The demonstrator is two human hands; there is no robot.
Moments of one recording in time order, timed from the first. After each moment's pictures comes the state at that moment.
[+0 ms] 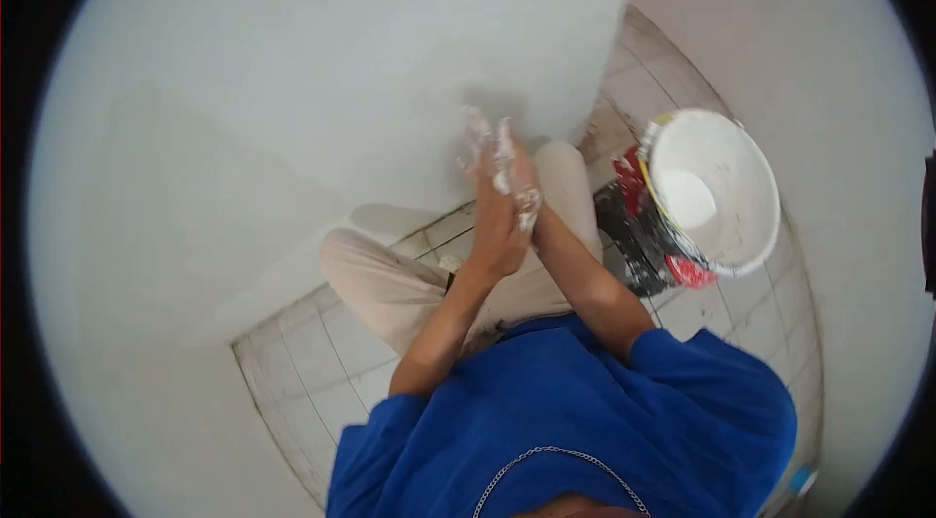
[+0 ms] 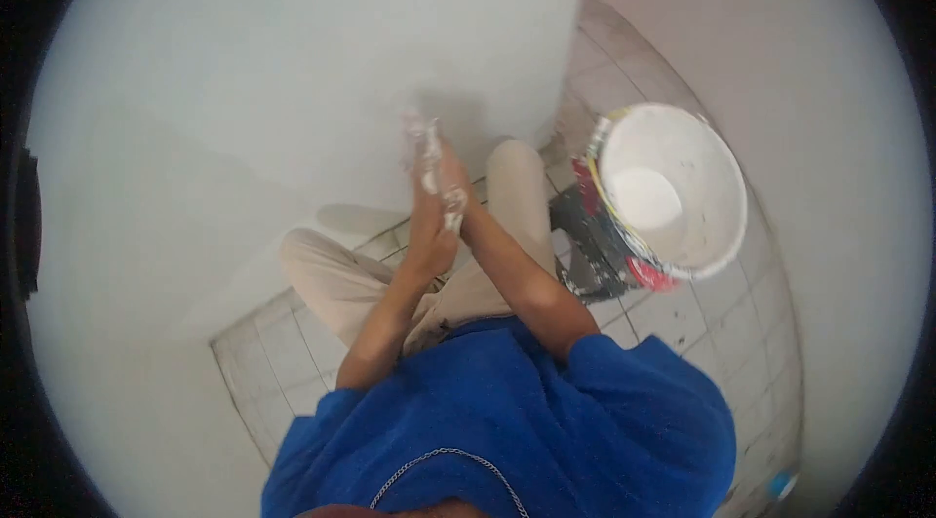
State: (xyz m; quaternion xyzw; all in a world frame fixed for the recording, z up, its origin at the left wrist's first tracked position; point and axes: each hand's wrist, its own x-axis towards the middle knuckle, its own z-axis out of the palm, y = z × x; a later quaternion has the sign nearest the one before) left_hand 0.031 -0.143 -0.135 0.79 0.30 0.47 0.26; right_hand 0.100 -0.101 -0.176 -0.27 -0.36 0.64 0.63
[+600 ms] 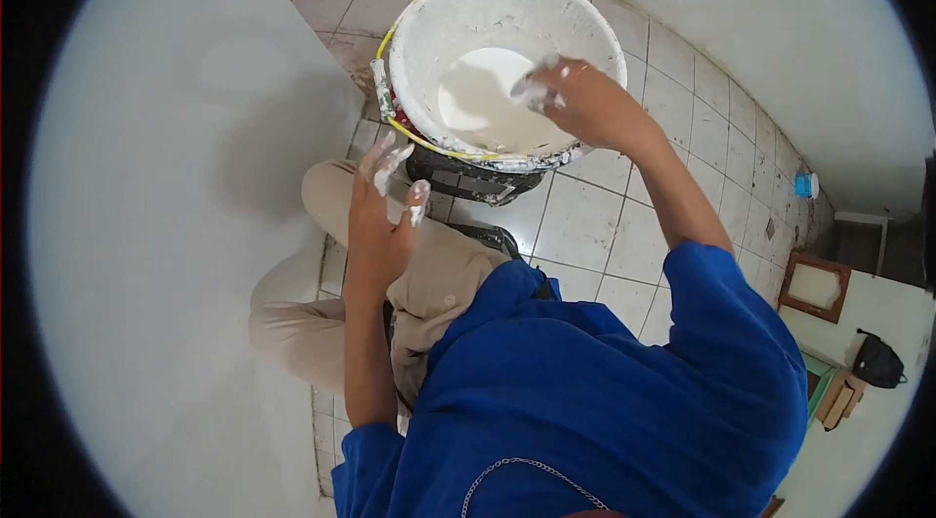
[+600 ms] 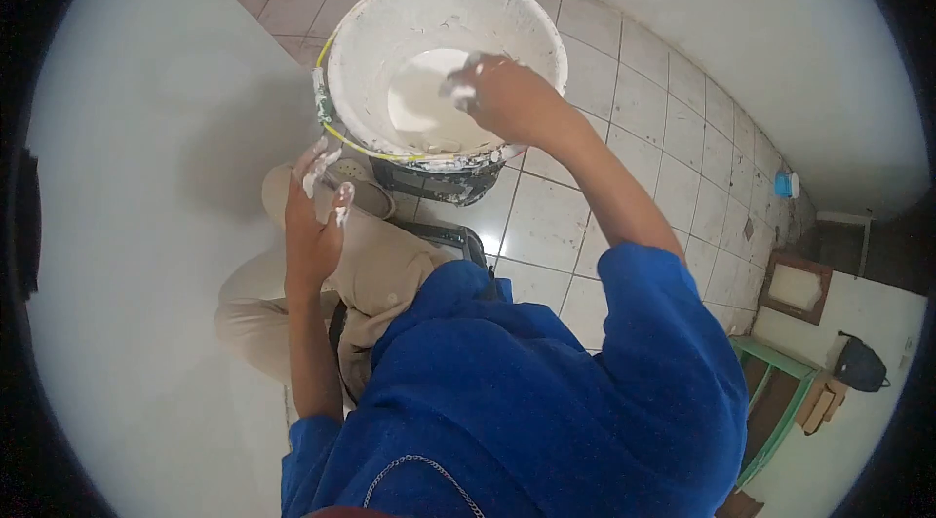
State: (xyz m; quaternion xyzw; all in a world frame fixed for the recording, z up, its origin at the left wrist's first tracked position) left_hand 0.142 -0.130 -0.162 0.85 0.13 0.23 0.45; right_hand 0.365 -0.295 -0.098 -0.86 -0.46 0.19 0.14
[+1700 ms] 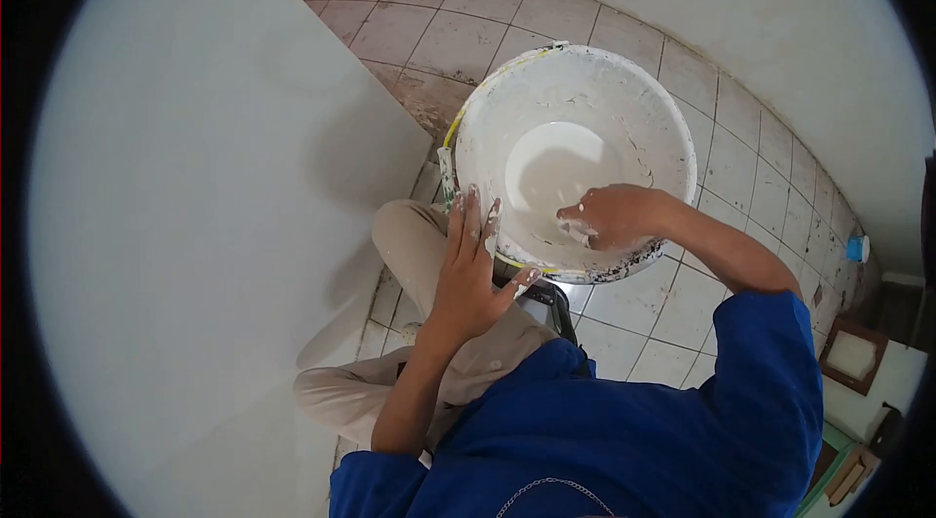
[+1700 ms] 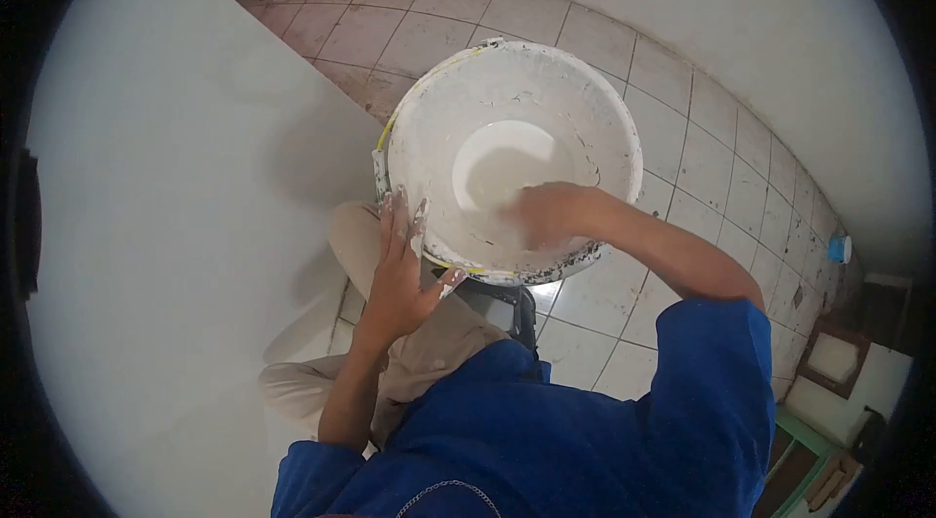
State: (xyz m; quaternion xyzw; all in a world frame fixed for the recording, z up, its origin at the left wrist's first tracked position) left_hand 0.197 -0.127 -0.171 0.93 0.11 0.08 0.34; right_hand 0.408 -0.251 -0.131 -0.68 -0.56 0.46 -0.10
